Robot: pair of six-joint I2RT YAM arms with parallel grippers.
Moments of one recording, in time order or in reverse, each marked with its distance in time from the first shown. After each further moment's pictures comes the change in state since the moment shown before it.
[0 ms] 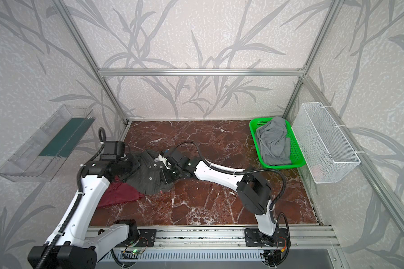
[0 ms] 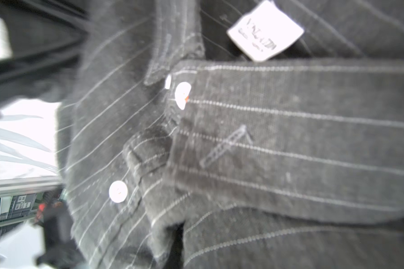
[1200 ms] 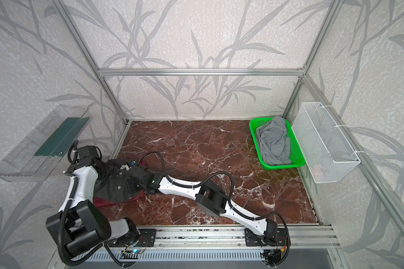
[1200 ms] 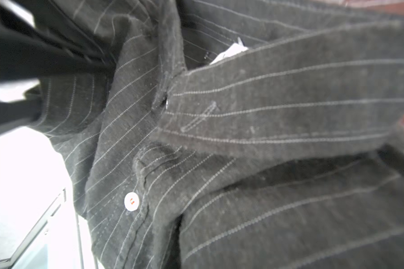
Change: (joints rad) left arm 0.443 0.212 -0.103 0.229 -0.143 0.024; right arm 0.161 0.659 0.713 0.082 0.272 0.038
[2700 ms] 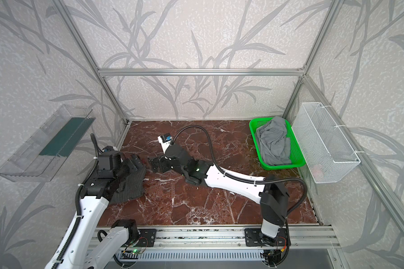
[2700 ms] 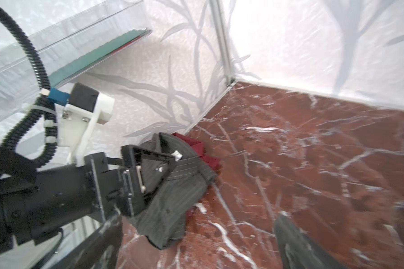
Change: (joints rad) left arm -0.586 -0.443 -0.166 0.151 -0.018 0.126; right arm -0.158 -1.034 -1.003 0.252 0.228 -0.226
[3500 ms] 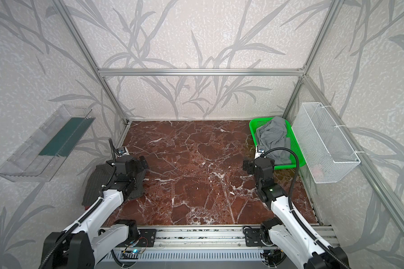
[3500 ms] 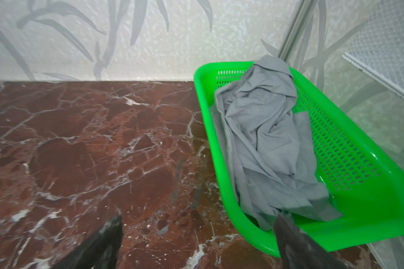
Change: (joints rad) left arm 0.039 0.236 -0.324 0.705 -0.231 0.241; right arm -0.813 -0.698 -0.896 0.080 0.184 -0.303
